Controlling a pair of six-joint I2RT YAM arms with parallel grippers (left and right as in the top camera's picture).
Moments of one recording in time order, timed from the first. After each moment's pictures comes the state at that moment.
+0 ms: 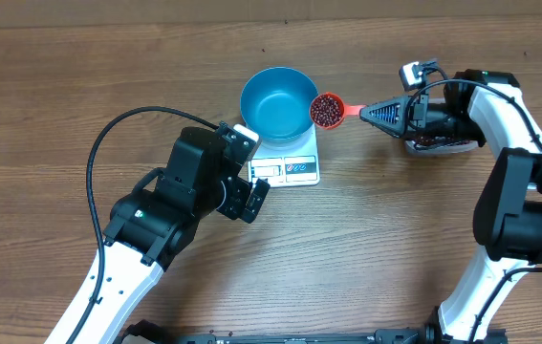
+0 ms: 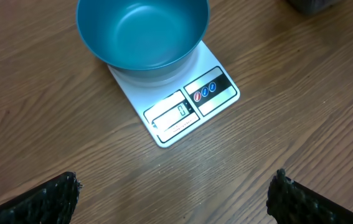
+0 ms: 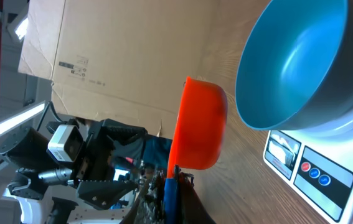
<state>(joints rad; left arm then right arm) -0.48 1.16 1.07 -0.75 0.05 0.03 -0.13 2.09 1.58 -1.37 -1.53 -0.64</state>
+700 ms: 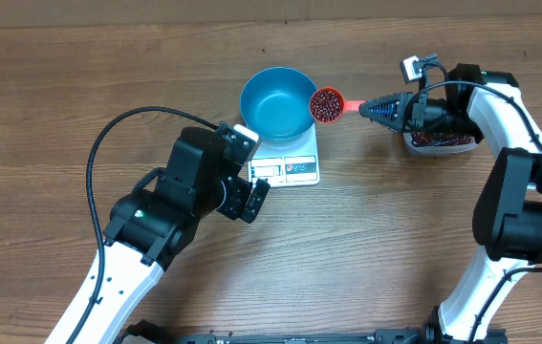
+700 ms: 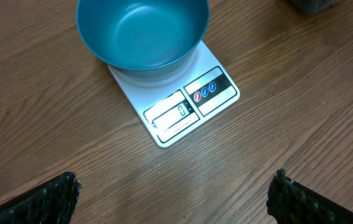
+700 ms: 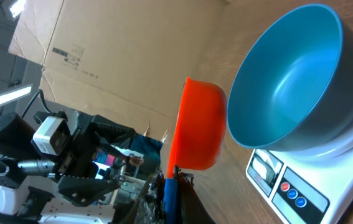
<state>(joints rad) -0.48 1.16 1.07 -0.75 0.05 0.03 -0.13 2.09 1.58 -1.22 -1.53 -0.64</state>
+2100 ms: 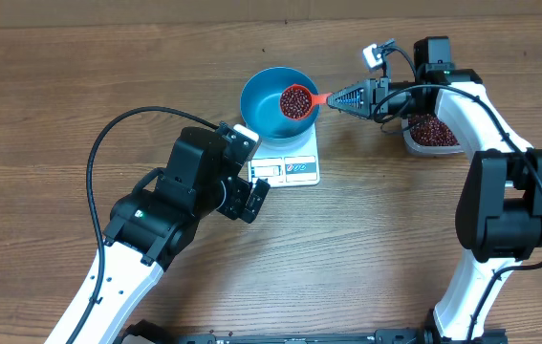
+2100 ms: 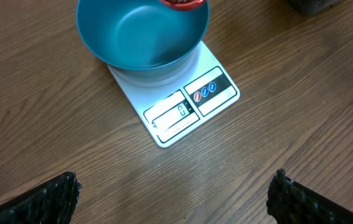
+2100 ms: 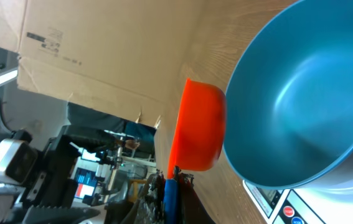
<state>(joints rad) -0.48 1.16 1.07 -0.75 0.05 0.03 0.02 2.09 1.57 -0.68 -1.42 -0.05</state>
